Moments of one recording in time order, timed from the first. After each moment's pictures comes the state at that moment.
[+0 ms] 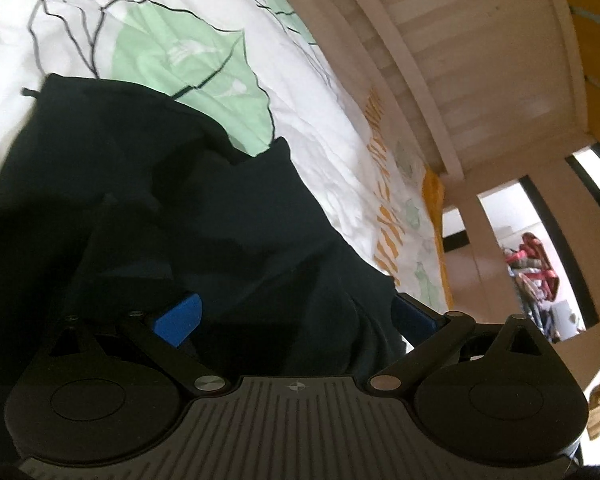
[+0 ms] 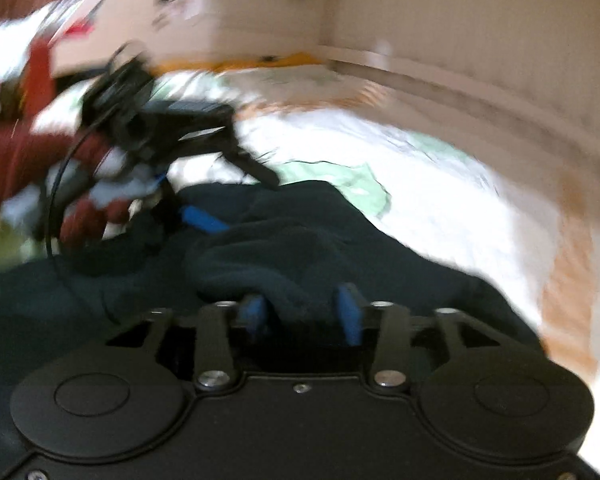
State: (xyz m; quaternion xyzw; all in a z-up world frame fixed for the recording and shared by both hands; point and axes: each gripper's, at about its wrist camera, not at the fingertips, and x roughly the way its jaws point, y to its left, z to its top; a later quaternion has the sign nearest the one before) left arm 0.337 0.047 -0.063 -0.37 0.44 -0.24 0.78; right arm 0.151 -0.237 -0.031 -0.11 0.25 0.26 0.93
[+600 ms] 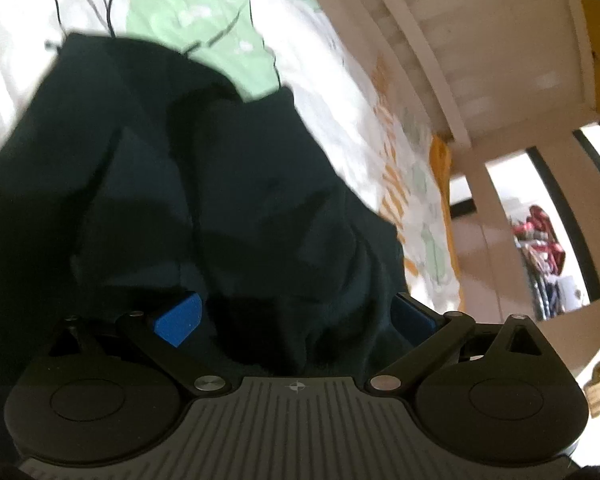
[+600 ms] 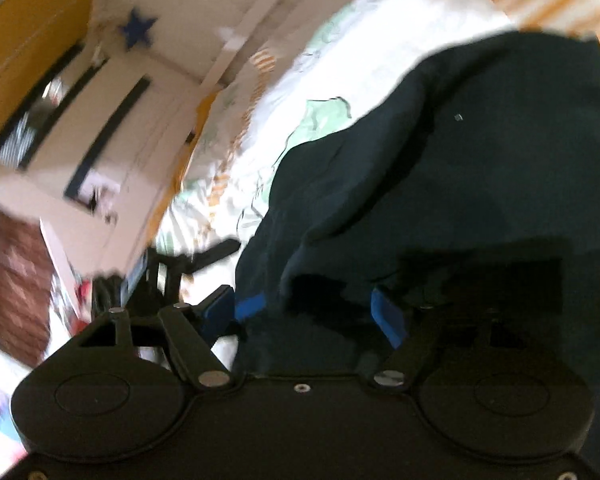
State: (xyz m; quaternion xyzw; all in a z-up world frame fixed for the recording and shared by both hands) left arm 0.317 0.039 -0.068 -0.35 0.49 -0.26 0.76; right arm 0.219 -0.293 -0.077 0.39 0.38 0.23 0.81
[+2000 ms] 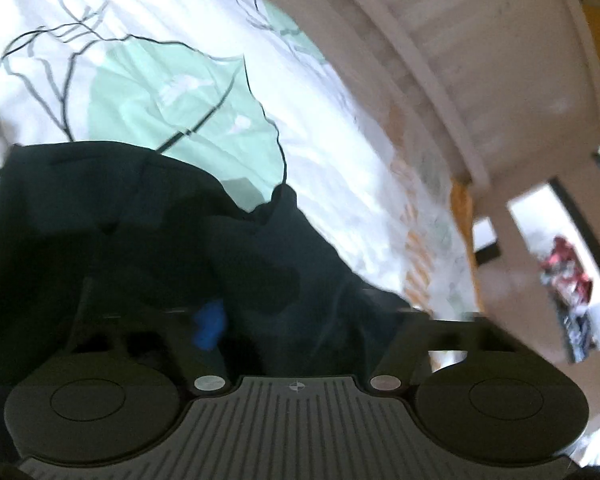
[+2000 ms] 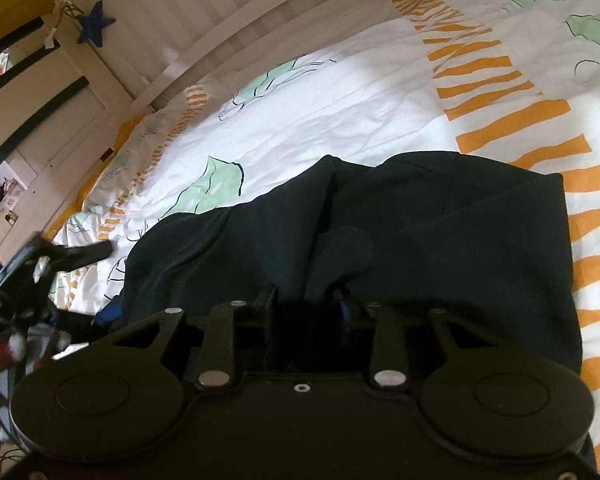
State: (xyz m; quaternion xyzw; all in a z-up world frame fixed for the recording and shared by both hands) left arm 0.380 0.016 -0.058 -0.32 0.44 -0.22 0.81; right arm 0.282 -0.320 -0.100 0.25 0.34 0.12 0.90
